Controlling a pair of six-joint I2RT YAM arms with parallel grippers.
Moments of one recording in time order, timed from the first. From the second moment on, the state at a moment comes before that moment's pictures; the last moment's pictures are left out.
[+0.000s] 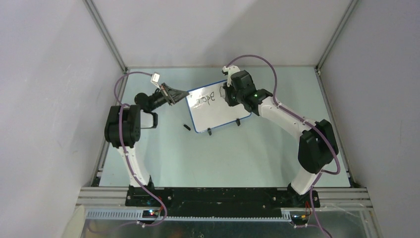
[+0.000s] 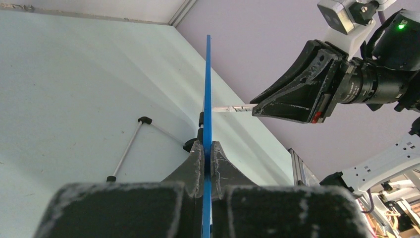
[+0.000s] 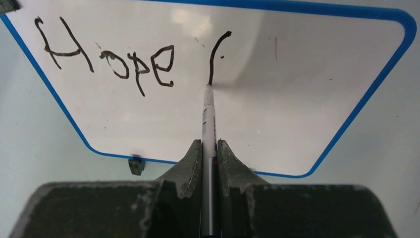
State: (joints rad) left arm 0.03 2.01 0.88 1.47 1.05 -1.05; right arm 0.61 1.72 1.43 -0.32 0.07 0.12
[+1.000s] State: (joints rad) left arm 0.03 2.01 0.88 1.48 1.05 -1.05; right arm 0.62 1.71 1.51 -0.35 0.07 0.11
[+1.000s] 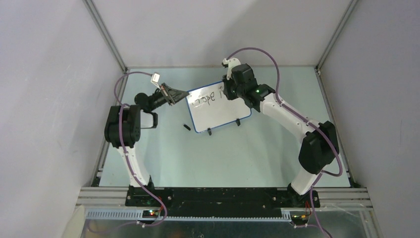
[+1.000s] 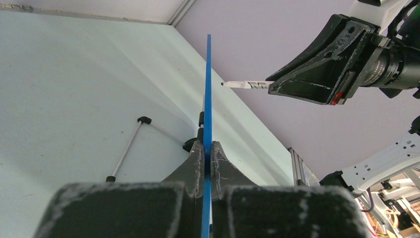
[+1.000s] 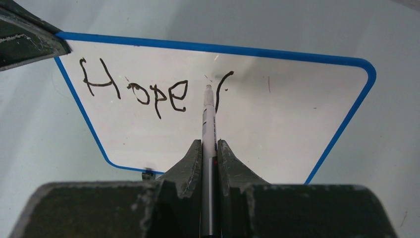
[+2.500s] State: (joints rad) left arm 0.03 2.01 0.88 1.48 1.05 -1.05; right arm 0.64 1.76 1.53 -0.39 0.15 0.10
